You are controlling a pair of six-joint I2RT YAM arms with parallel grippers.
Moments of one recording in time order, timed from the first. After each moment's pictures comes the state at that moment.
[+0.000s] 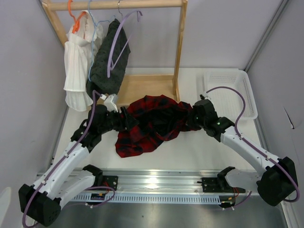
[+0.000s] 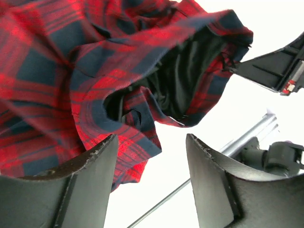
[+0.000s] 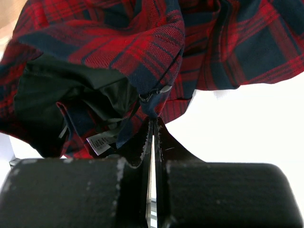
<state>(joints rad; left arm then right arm) -0.41 0.87 0.71 -0.32 0.30 -0.57 0.56 1.16 0.86 -0.42 0.10 0.82</state>
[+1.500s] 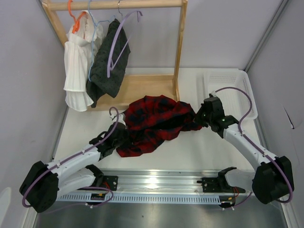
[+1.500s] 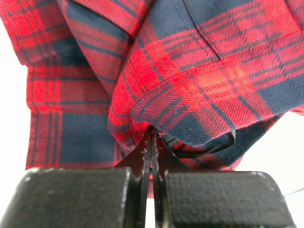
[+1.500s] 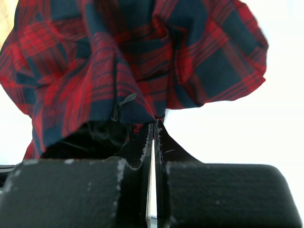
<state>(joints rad) -0.65 0.99 0.41 -0.19 -0.15 -0.70 0.39 1.18 0.83 -0.39 0.03 0.77</state>
